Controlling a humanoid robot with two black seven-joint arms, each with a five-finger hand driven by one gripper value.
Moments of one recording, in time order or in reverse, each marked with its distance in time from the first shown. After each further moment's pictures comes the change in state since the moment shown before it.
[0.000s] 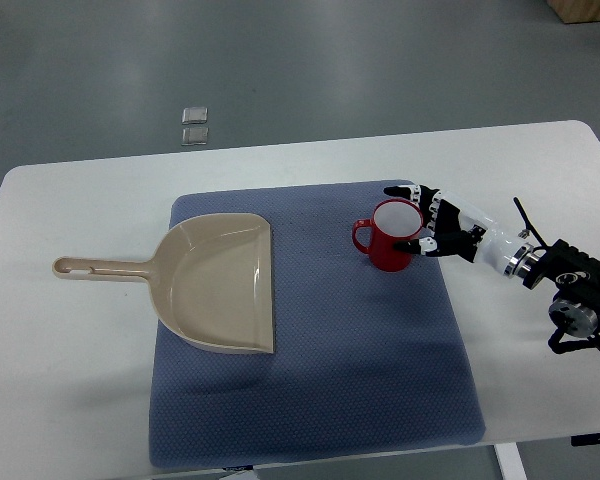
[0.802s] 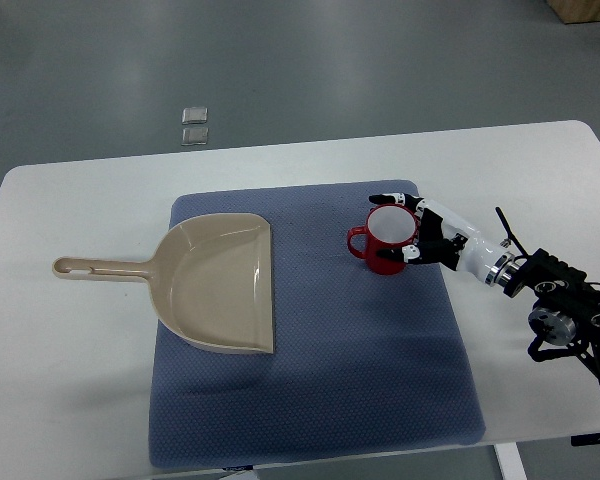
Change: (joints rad) left arm 0.000 0.000 0.000 0.000 0.000 0.000 0.000; right arm -0.005 0.065 -0.005 -0.031 -0.002 -0.025 0.000
